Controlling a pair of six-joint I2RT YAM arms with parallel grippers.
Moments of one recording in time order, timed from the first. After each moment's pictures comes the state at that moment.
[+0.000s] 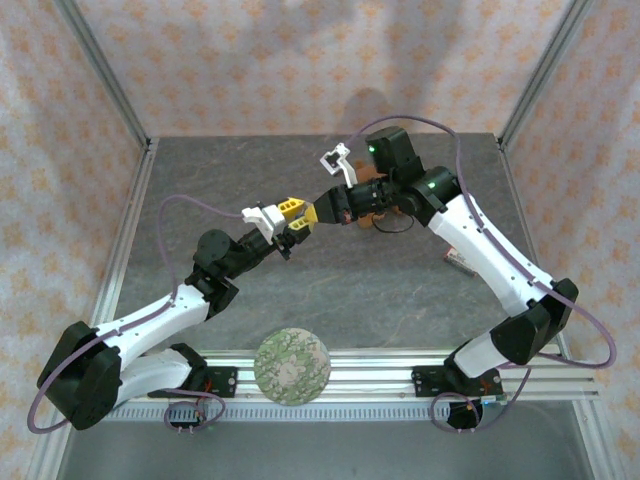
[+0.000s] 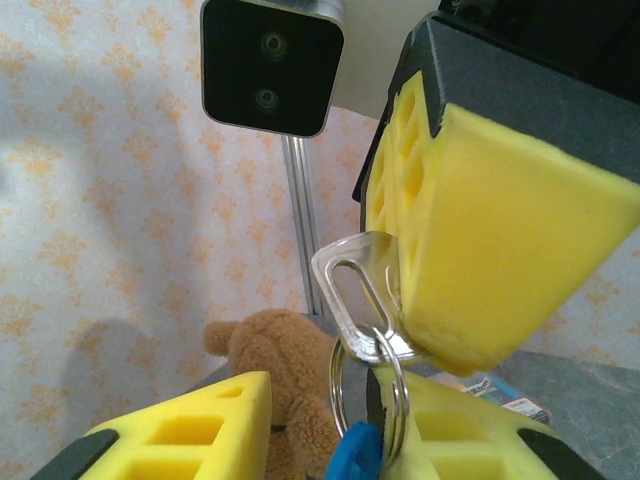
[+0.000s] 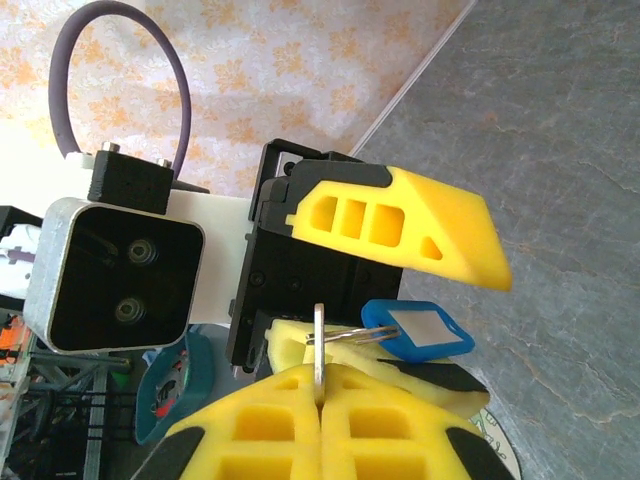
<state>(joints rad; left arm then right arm) -0.57 1.12 0.54 0.82 0.32 0.06 0.63 1.49 1.63 -0.81 -0.87 0.37</state>
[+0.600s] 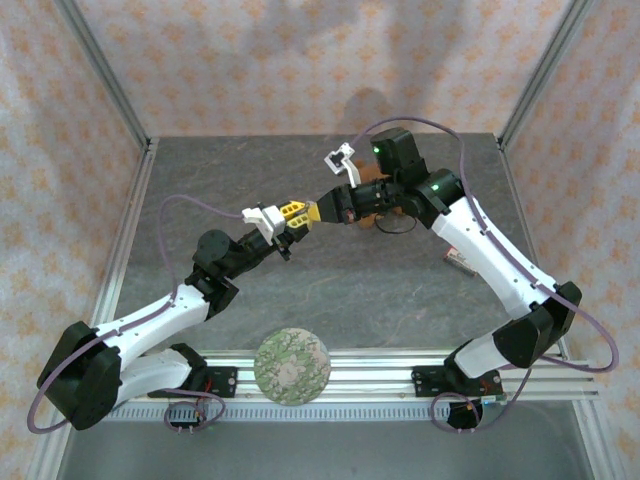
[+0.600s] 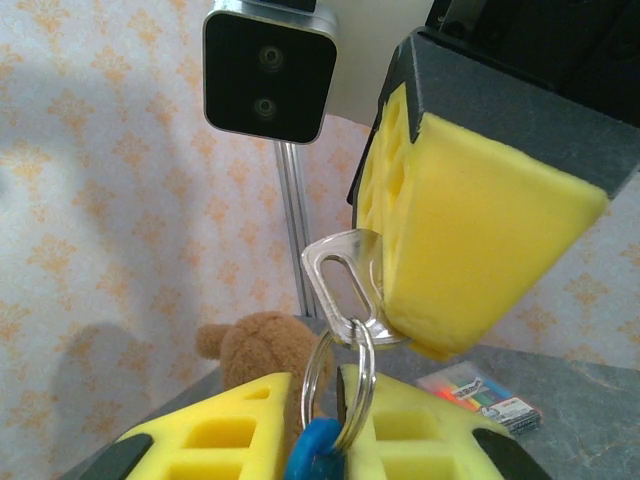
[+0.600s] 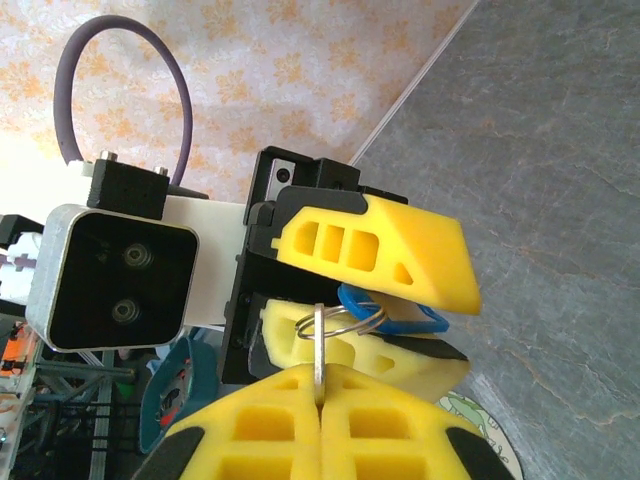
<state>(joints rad) -0.57 1.11 0.54 0.82 0.34 0.06 0.61 1.47 1.60 -0.77 -0.88 0.39</state>
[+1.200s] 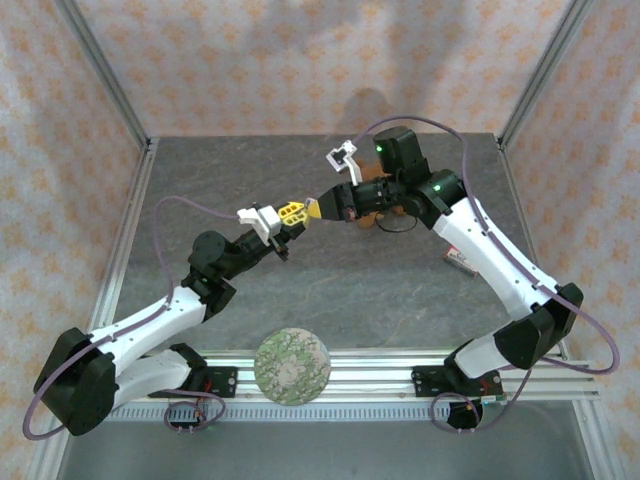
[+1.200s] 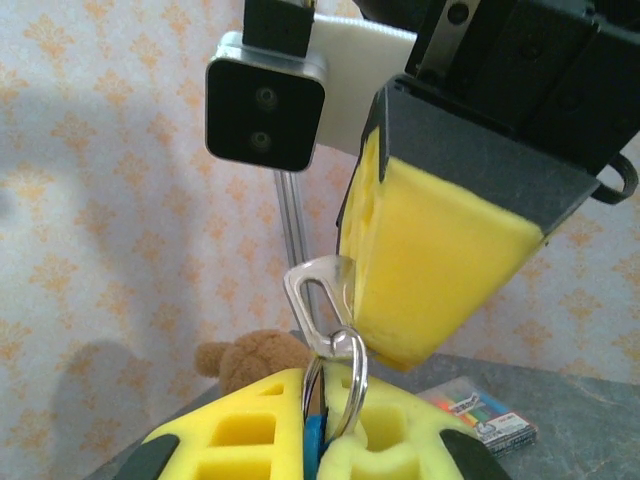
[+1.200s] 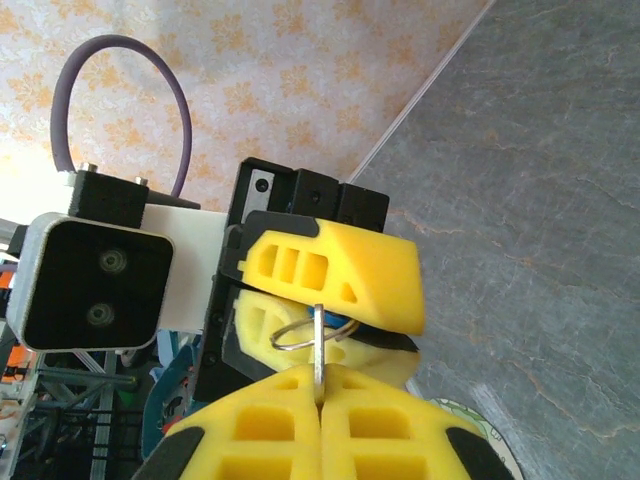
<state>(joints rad) -0.57 1.07 0.55 0.81 0.35 0.05 0.60 1.46 1.58 -0.73 -0.88 0.40</state>
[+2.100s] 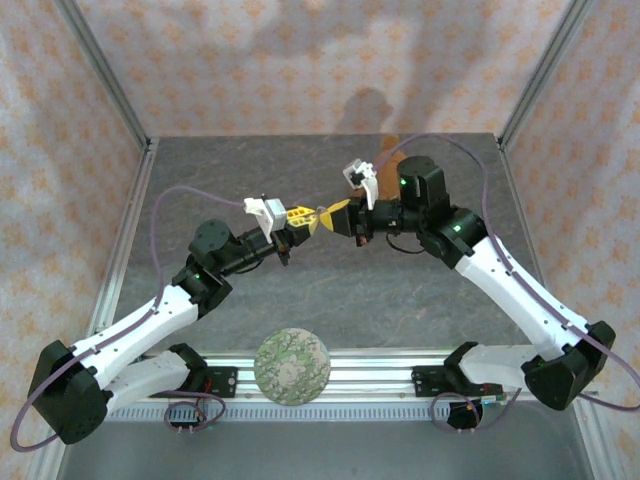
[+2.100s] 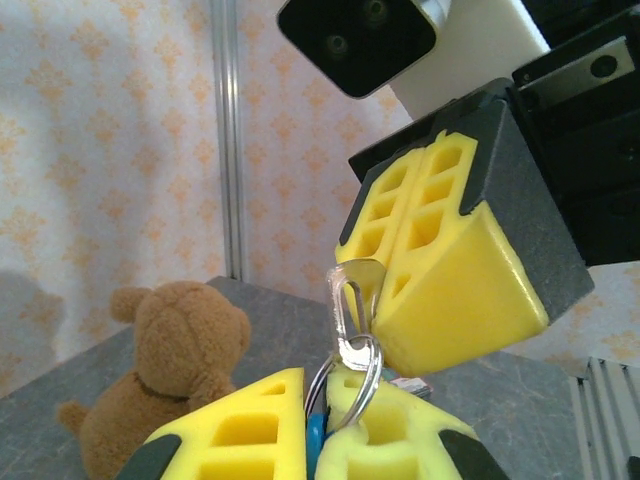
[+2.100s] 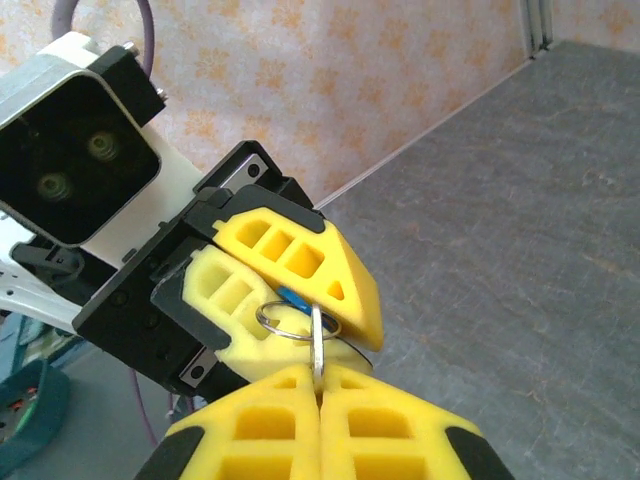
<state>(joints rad) -0.59 1.02 0.67 0.49 0.42 -0.08 0.62 1.20 1.26 -0.44 -0.69 0.19</state>
